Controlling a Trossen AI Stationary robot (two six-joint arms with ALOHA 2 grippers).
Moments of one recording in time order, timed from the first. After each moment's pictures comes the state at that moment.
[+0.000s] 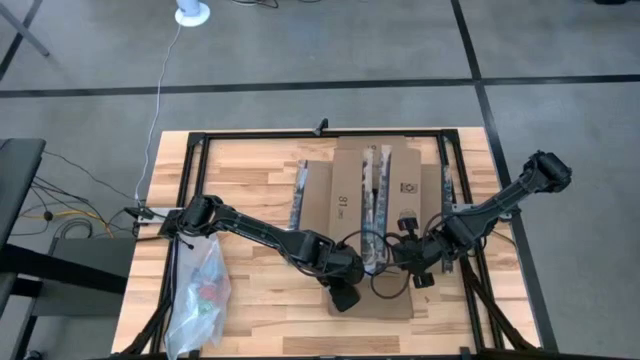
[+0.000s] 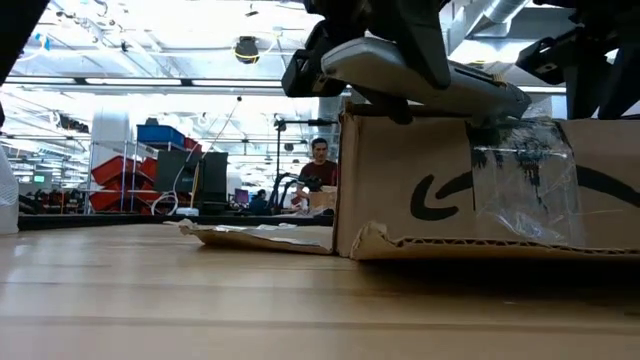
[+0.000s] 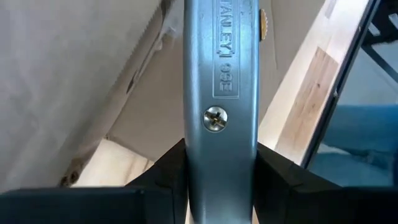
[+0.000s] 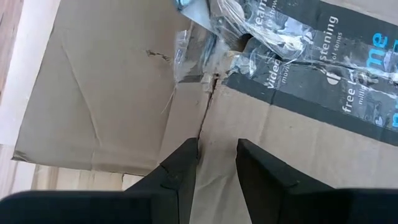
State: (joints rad) left arm -0.29 2.18 1.93 -0.82 0.02 -0.84; right arm 0.55 1.27 0.90 -0.82 0.19 0.30
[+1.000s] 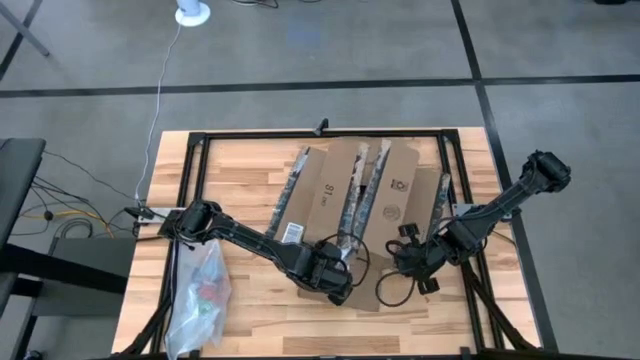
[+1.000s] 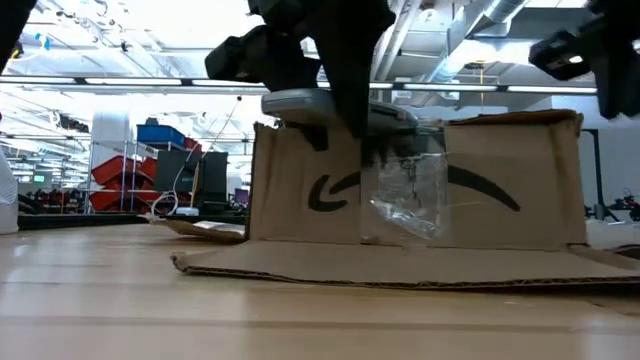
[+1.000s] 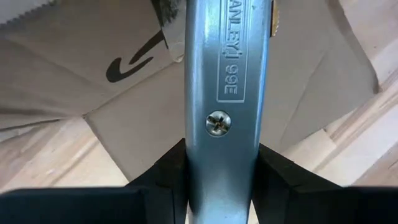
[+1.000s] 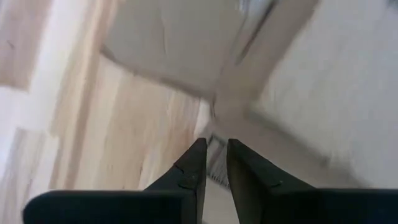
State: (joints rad) left arm -0.36 2.18 1.94 -1.06 -0.22 -1.21; right arm 0.58 1.27 0.92 -0.80 0.18 0.29
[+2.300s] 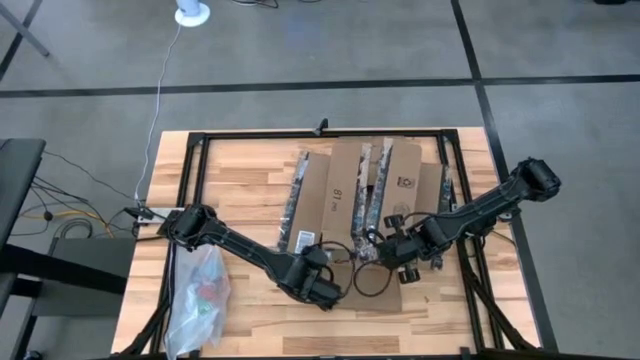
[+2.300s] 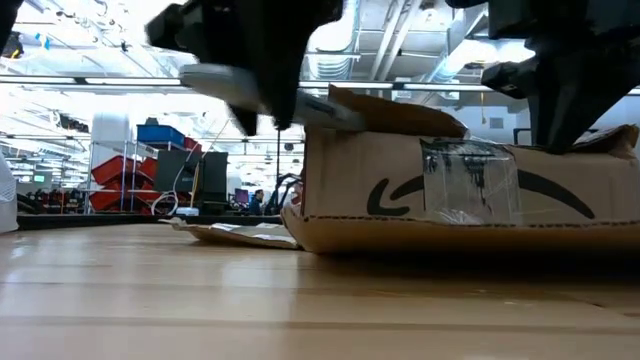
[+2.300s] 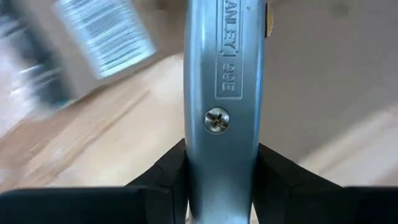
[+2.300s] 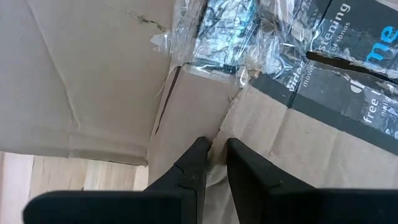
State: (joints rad) left arm -0.44 2.16 1.94 -1.19 -0.24 -1.29; right arm 0.43 1.46 0.96 -0.85 0.18 0.19
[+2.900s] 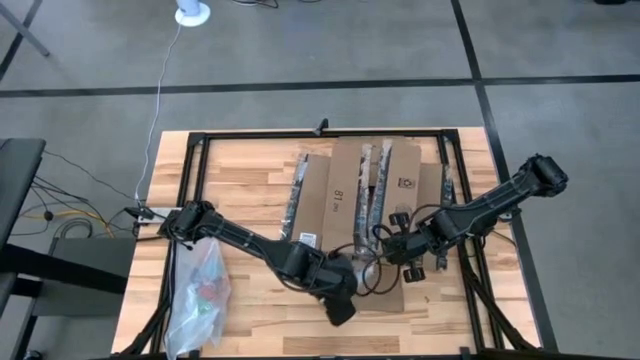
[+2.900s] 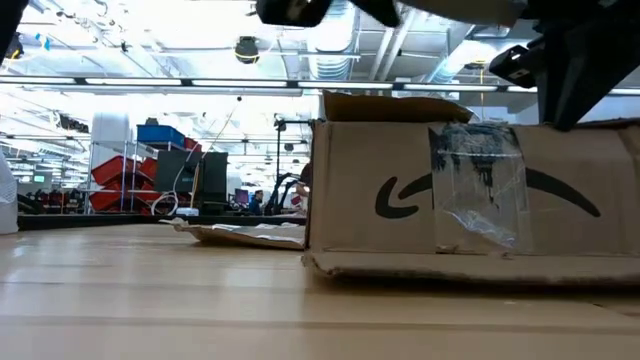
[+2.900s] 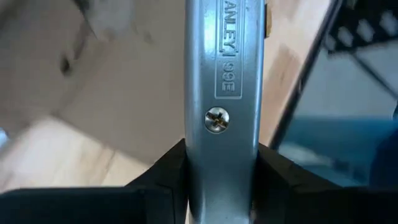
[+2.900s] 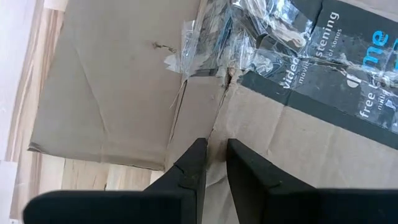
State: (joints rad) left arm -0.39 2.14 2.04 -0.97 -0.02 -0.93; right arm 0.42 1.34 0.96 -0.85 0.17 0.21
